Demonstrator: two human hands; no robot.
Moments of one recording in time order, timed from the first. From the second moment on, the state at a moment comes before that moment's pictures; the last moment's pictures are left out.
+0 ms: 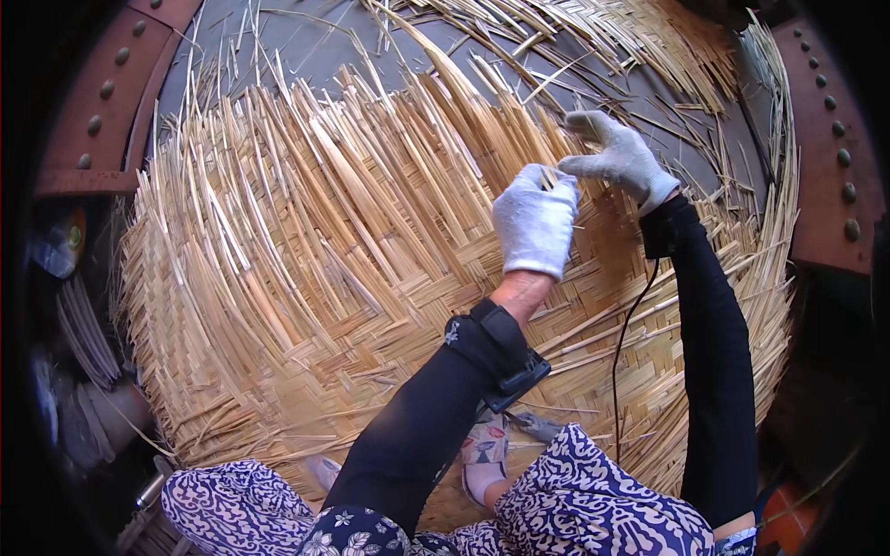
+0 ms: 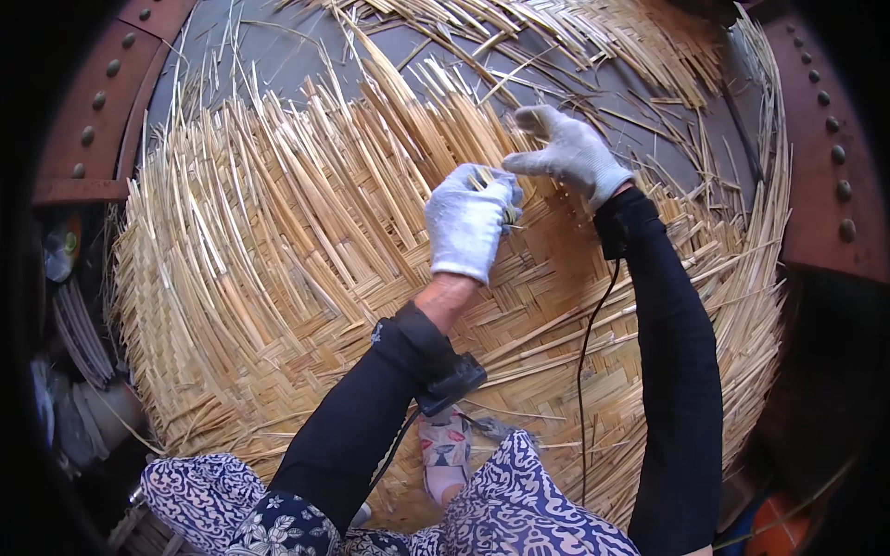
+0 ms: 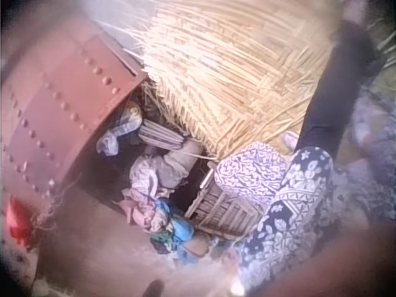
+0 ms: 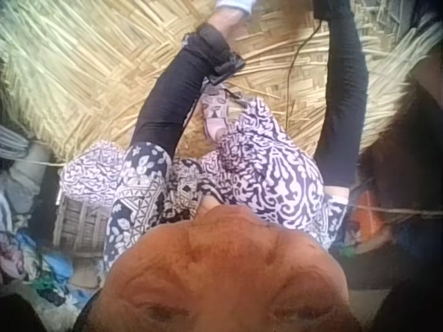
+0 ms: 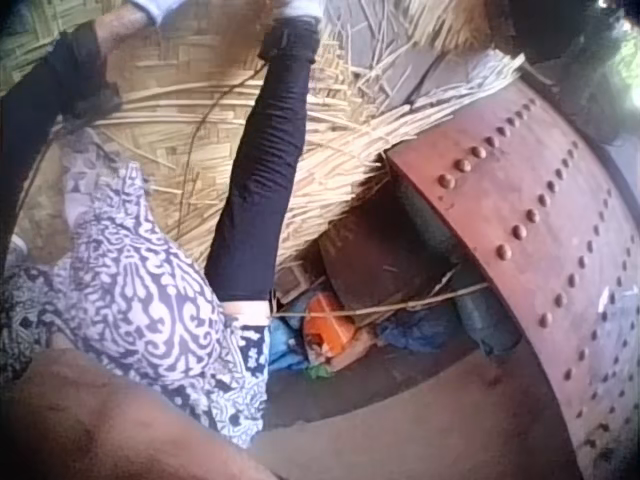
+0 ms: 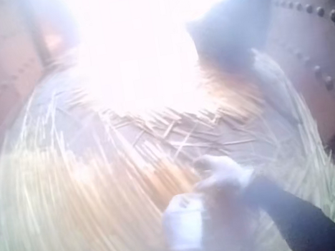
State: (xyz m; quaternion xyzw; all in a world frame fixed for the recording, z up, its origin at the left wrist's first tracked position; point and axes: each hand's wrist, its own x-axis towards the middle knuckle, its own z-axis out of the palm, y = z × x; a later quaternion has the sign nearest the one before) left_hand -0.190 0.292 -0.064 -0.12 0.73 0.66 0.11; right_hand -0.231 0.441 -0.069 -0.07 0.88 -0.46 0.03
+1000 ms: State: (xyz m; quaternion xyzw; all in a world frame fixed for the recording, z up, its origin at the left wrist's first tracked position) left_hand -0.125 0.251 -0.080 0.40 0.84 0.34 0.15; right_hand -0.241 0.416 -0.060 0.06 0.95 -0.24 0.21
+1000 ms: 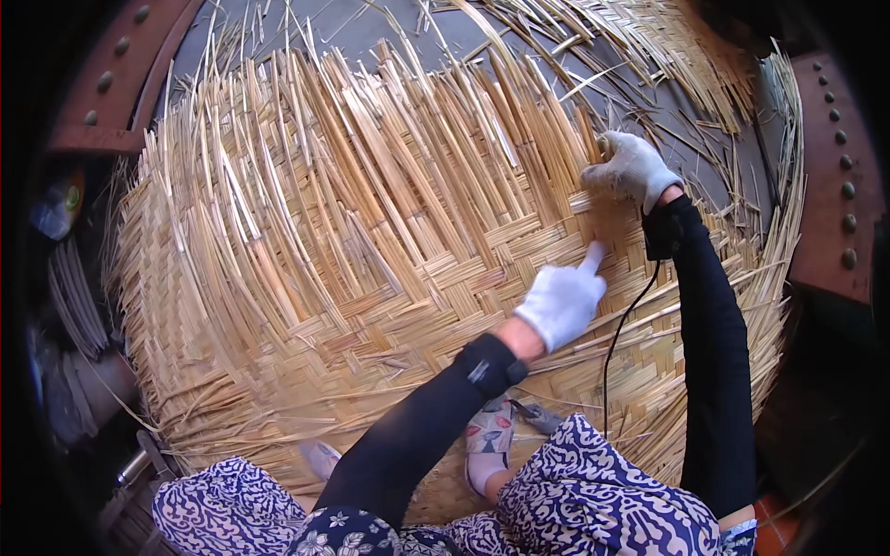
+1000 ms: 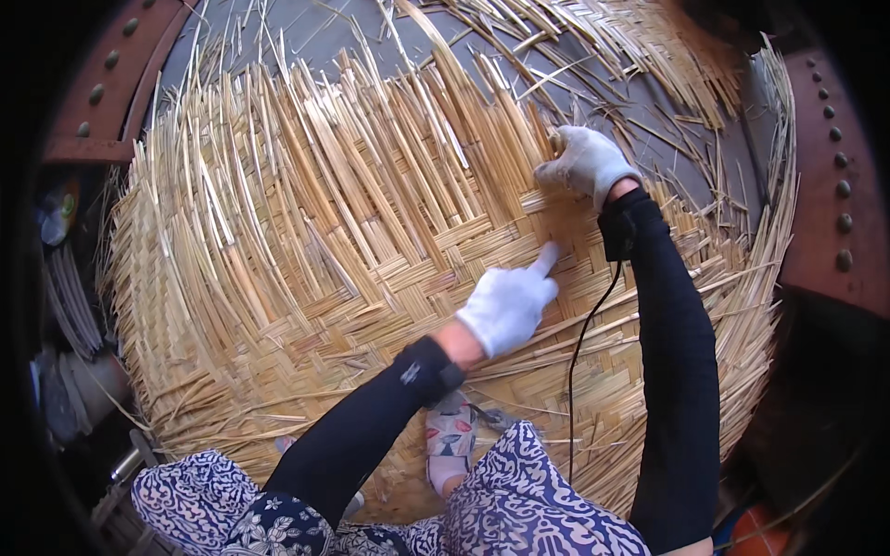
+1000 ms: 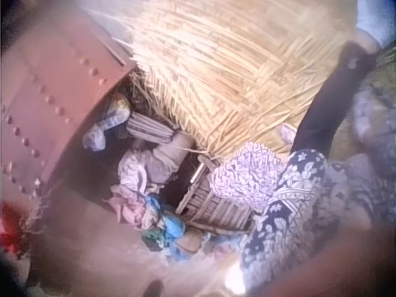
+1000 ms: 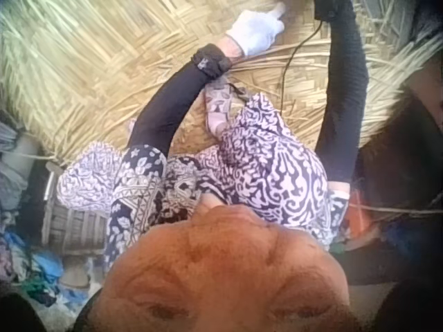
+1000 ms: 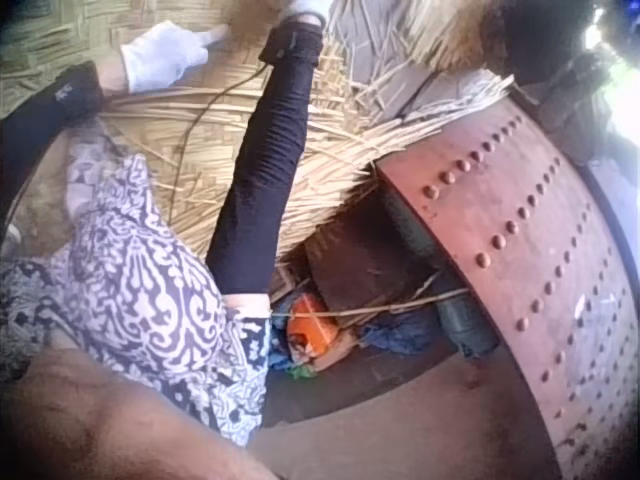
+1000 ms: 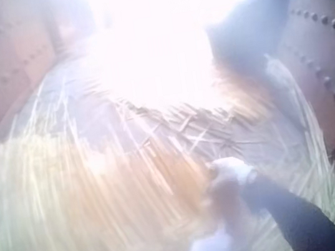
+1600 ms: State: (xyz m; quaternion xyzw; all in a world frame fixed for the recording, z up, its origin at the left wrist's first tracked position) left_hand -0.111 0.182 -0.097 0.24 0.91 0.25 0.24; right_hand -0.200 0.392 -0.043 -0.06 0.97 0.24 -0.02
